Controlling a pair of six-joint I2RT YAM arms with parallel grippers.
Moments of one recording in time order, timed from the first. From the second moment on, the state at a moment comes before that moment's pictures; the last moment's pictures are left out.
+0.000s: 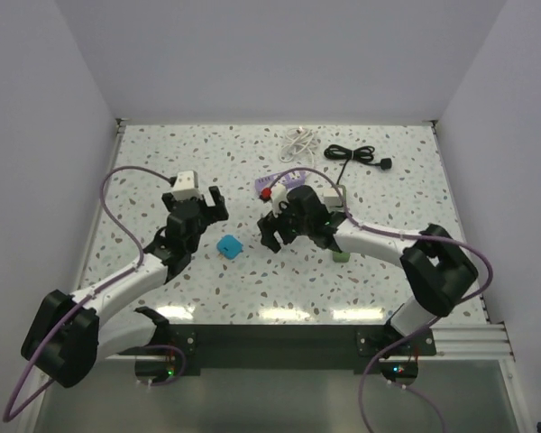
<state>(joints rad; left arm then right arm) -0.51 1.15 0.53 0.33 -0.44 -0.35 0.72 1.56 0.93 -0.01 -0.18 0.02</state>
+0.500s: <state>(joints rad) -0.48 0.91 0.41 0.20 -0.59 -0.47 0.90 1.91 1.04 0.18 -0.28 -0.08</state>
